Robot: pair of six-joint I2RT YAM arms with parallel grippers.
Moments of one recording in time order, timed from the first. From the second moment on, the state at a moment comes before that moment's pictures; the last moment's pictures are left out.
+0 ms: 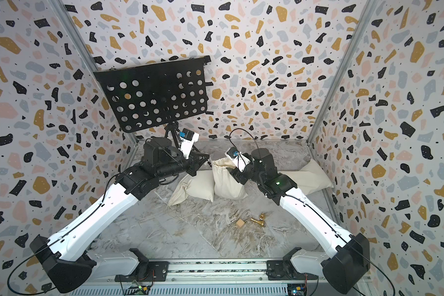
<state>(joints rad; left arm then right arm) -0.62 1.29 1.40 -0.45 0.28 -0.21 0.61 1.23 1.14 -0.28 -0.21 -0.38</state>
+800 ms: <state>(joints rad) -0.62 1.29 1.44 -0.52 0.34 -0.25 0.75 1.36 1.22 -0.12 -0.13 -0.42</state>
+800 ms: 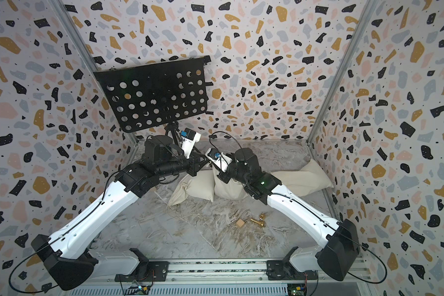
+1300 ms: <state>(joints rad) -0.42 1.17 1.42 -0.57 0.37 -0.38 0.58 1.41 1.05 0.08 -0.08 -0.39</state>
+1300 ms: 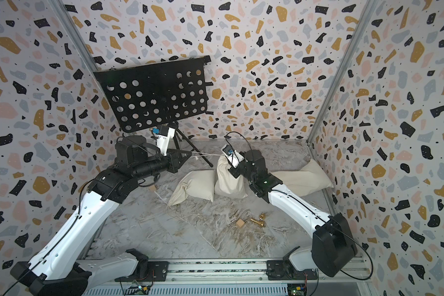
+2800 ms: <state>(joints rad) -0.21 1.15 1.38 -0.55 0.67 -0.55 0.66 1.37 1.22 -0.21 0.03 -0.46</state>
